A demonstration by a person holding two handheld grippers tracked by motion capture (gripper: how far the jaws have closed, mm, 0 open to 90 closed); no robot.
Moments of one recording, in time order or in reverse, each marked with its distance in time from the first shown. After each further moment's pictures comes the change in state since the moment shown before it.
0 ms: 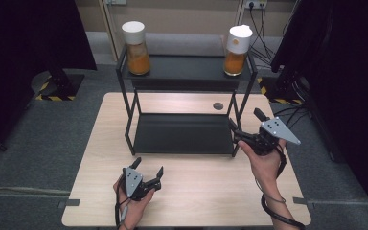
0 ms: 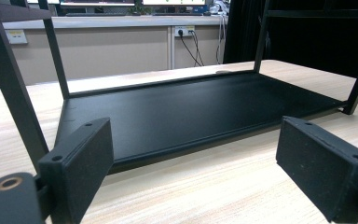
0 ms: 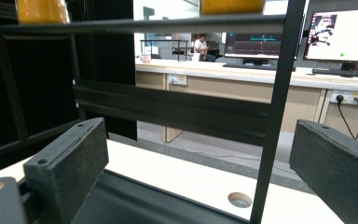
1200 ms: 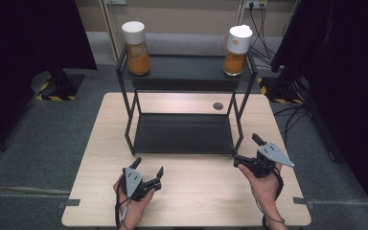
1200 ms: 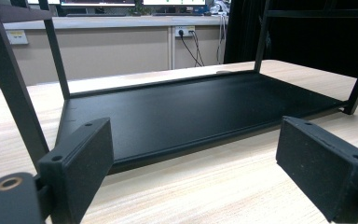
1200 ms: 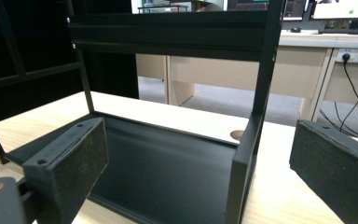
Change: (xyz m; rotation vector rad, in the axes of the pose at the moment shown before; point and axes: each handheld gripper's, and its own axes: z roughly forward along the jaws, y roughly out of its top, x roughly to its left) left arm 0.000 0.000 0.000 0.000 0.001 0.002; right arm -0.002 -0.061 -0.026 0.107 -0.001 0.033
